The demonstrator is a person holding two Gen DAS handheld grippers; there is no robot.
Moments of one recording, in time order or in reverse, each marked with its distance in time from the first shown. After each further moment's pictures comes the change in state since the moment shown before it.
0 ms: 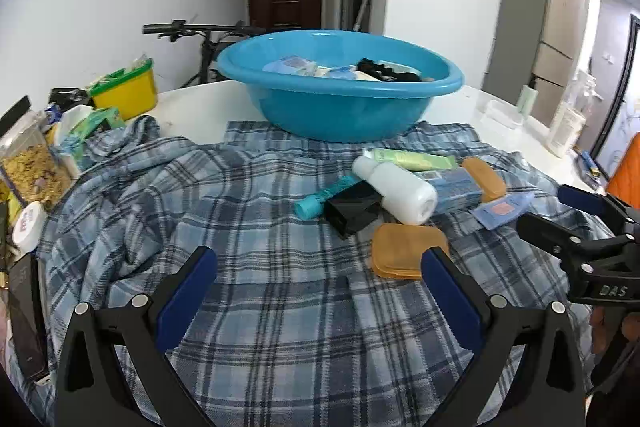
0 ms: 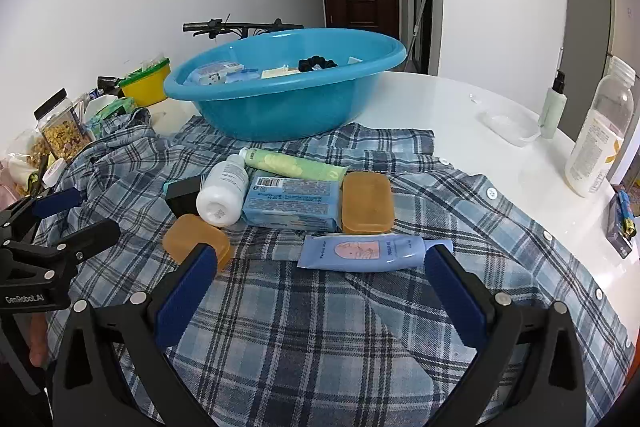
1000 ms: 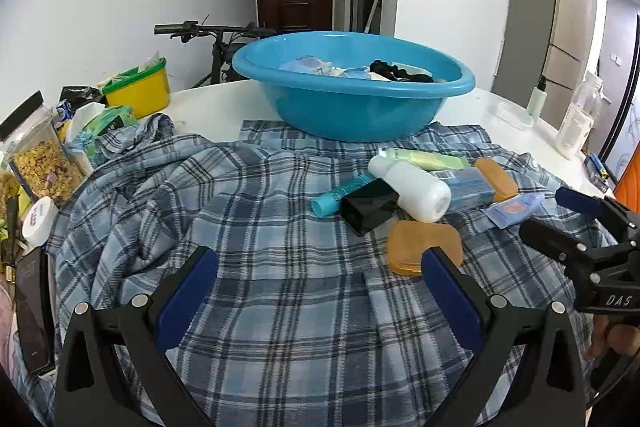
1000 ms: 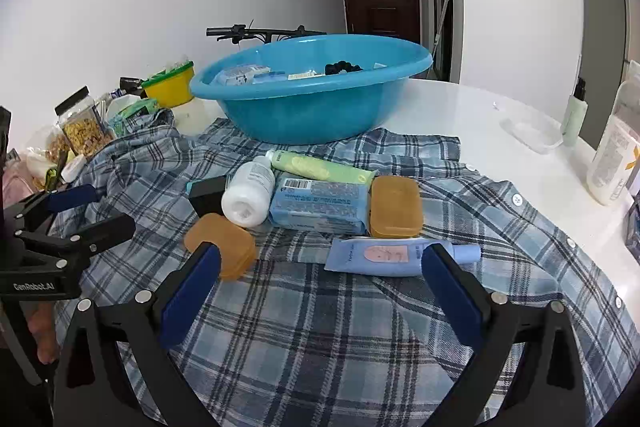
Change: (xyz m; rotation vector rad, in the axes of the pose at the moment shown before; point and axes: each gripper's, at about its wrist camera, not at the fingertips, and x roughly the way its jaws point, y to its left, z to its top) left arm -0.002 0.006 -0.003 -0.005 -0.006 0.054; right arm 0.005 0.008 -0.004 -0.020 -0.032 0.089
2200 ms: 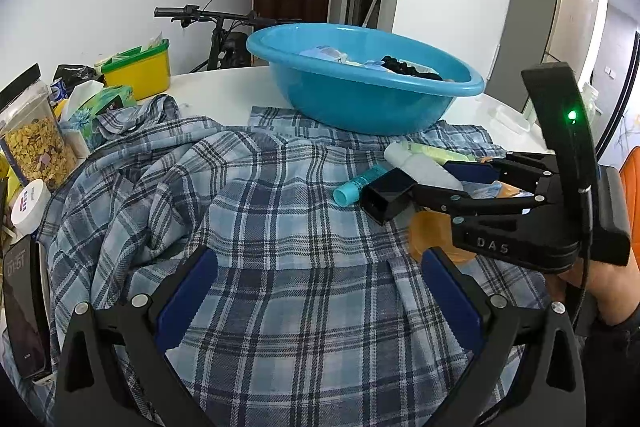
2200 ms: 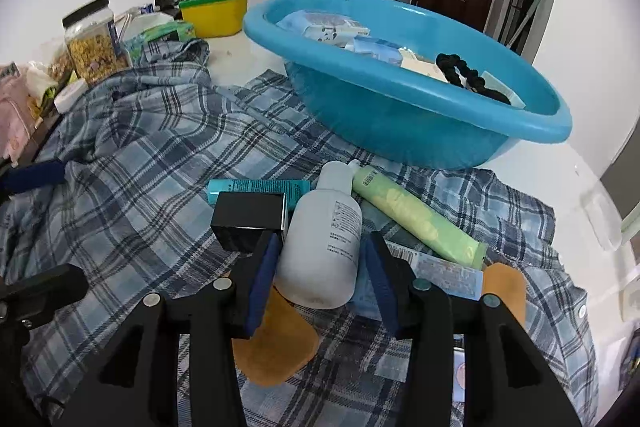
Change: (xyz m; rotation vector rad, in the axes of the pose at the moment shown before) left arm 0.003 0.032 -0.007 -0.047 0.023 -0.066; right arm 0.093 0.076 0.039 -0.316 0.173 0.018
